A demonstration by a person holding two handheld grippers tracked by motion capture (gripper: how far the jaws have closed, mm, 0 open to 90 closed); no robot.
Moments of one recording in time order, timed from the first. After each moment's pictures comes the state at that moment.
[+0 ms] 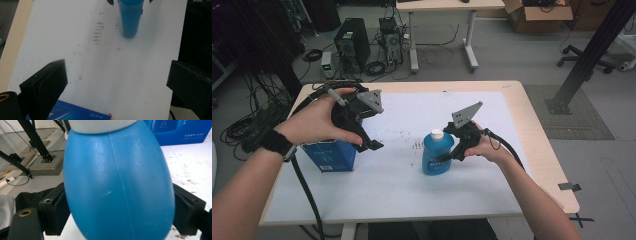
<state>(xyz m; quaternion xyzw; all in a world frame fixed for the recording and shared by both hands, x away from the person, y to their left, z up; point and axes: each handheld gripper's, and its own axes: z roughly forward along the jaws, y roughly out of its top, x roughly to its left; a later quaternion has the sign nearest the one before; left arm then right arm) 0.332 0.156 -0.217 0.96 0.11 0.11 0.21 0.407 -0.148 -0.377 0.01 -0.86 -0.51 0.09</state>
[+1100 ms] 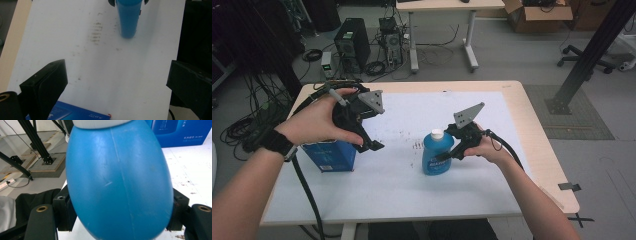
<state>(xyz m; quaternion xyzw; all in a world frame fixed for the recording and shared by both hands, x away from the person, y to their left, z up) 0.332 0.154 -0.216 0.97 0.10 0.10 0.21 0.408 -0.152 -0.380 0.02 -0.85 -0.52 0.09</state>
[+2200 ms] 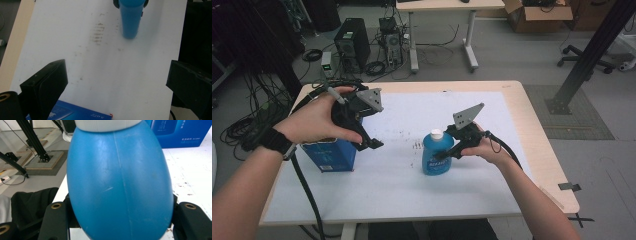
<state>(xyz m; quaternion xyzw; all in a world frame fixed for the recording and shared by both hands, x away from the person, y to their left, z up) 0.334 0.156 -0.213 0.97 0.10 0.11 0.21 0.404 -0.150 -0.377 0.02 -0.85 -0.51 0.08</state>
